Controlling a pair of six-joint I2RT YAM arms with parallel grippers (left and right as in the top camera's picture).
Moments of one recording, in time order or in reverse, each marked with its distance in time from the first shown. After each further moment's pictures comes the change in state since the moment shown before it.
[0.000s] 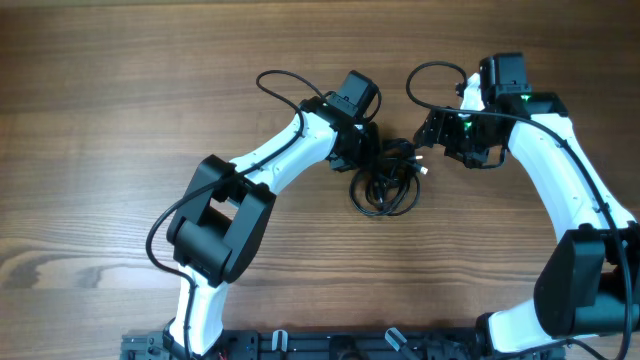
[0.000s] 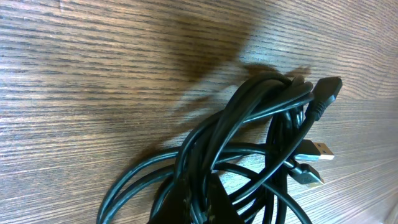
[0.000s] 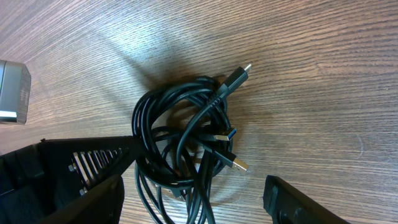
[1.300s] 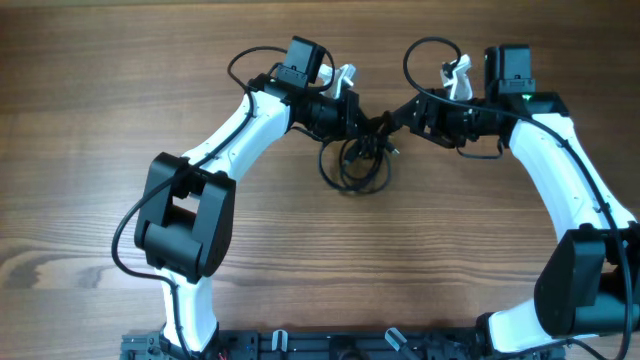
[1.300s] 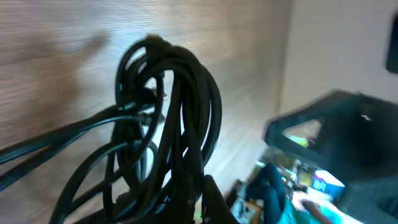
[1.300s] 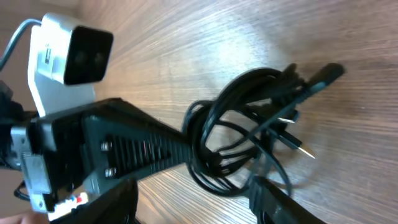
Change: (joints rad) left arm 0.195 -0.061 -0.001 0.109 0.541 0.271; right arm 0.002 0.000 0.002 0.195 -0.400 0.056
